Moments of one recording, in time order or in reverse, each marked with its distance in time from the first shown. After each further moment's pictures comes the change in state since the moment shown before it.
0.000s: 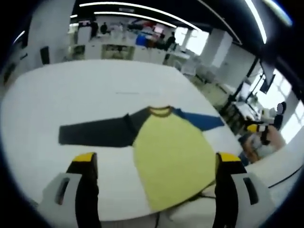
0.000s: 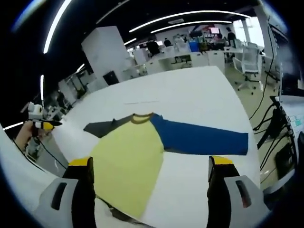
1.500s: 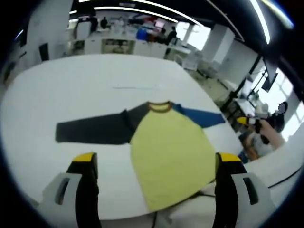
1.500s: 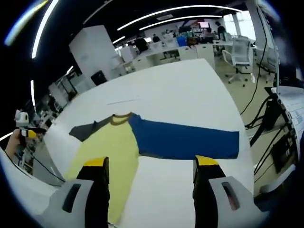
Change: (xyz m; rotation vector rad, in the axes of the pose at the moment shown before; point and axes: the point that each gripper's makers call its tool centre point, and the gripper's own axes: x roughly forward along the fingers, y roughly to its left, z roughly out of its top) left arm 0.017 -0.007 0.000 -0.013 0.054 0.010; right arm 0.035 -0.091 0.003 0.067 0.033 -0.102
